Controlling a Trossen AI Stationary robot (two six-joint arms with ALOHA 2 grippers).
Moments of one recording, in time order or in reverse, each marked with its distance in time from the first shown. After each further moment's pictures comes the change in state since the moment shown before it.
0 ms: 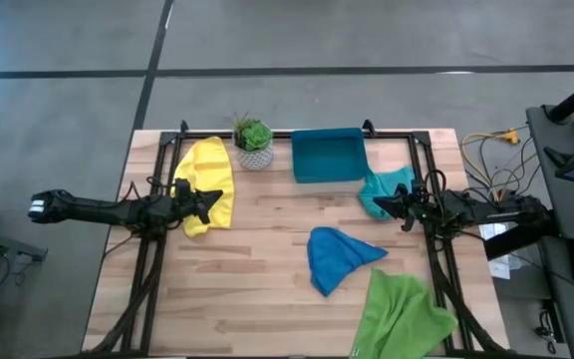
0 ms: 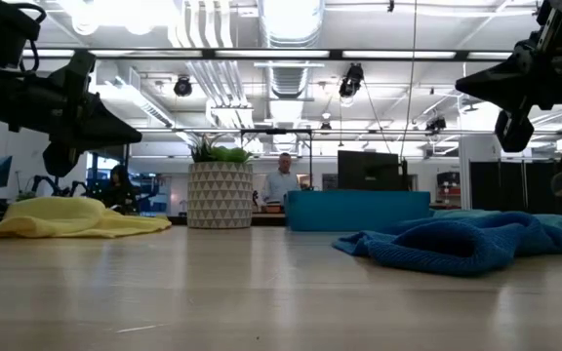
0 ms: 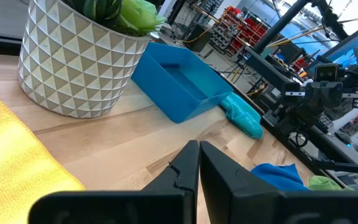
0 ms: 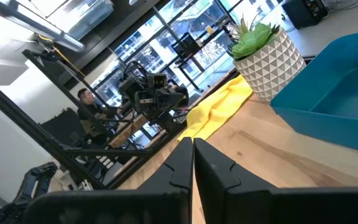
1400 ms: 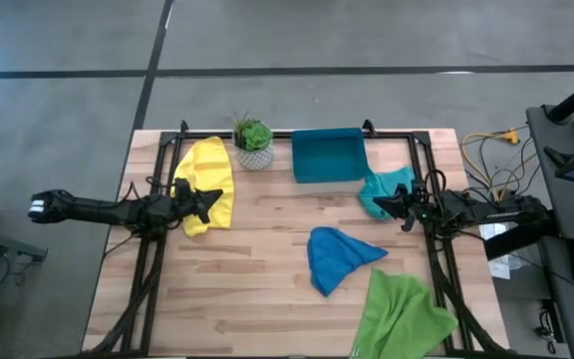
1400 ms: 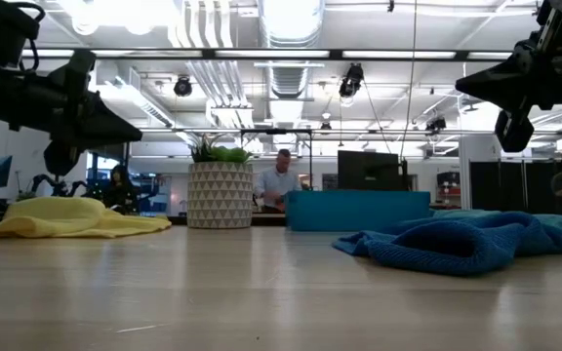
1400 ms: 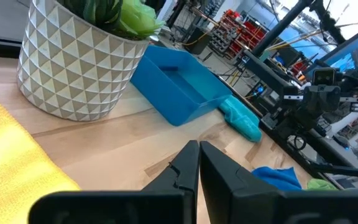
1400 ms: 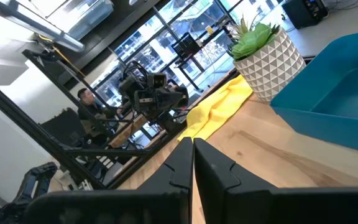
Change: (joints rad) left arm 0.000 0.000 0.000 0.027 -0.011 0.001; right arm 0.000 0.000 0.000 0.000 0.000 0.000
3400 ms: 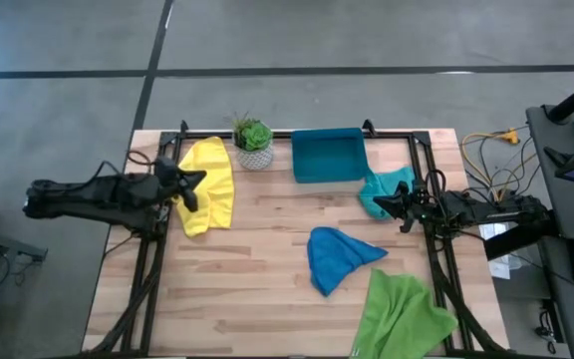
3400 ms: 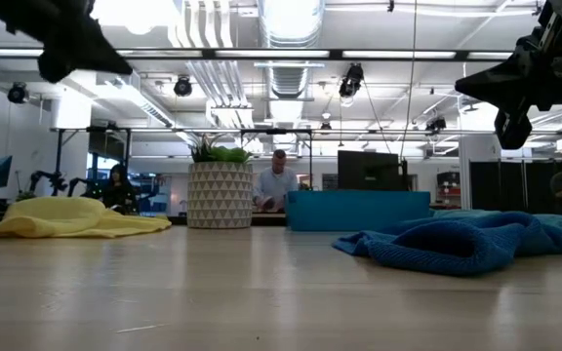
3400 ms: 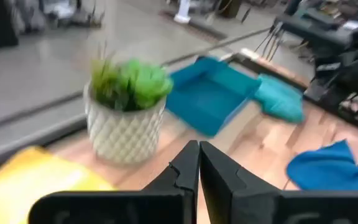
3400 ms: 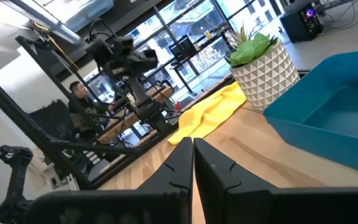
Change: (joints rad) left arm -0.001 0.167 0.612 -0.733 -0.074 0.183; right arm 0.000 0.000 0.000 0.000 0.011 -0.098
